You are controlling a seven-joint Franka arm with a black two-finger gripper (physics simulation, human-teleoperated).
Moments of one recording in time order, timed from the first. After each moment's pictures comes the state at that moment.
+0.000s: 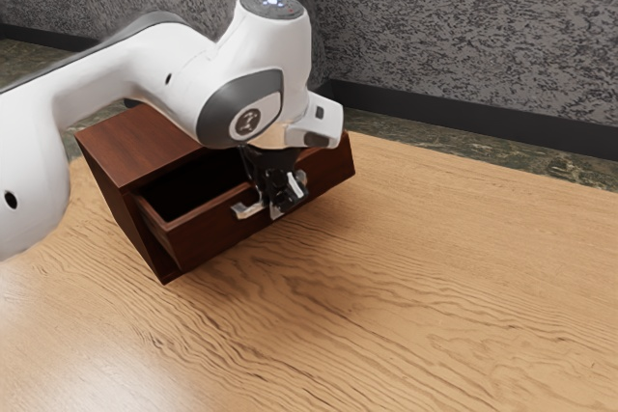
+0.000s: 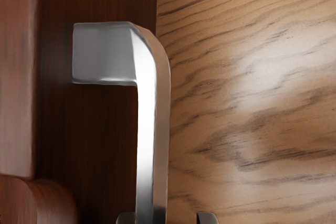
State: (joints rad) arm -0.30 0.17 0.26 -1.55 0.30 1.74 0.16
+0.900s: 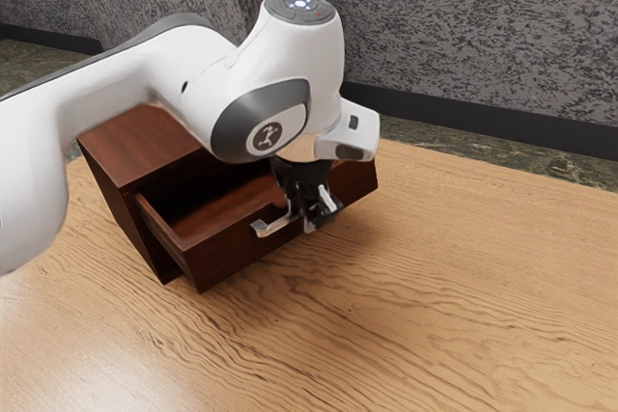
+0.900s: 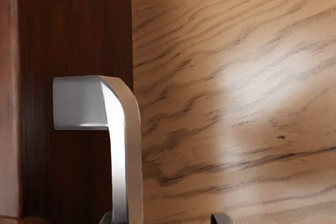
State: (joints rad) arm -0.40 0.14 0.26 -1.58 0.29 1.75 0.12
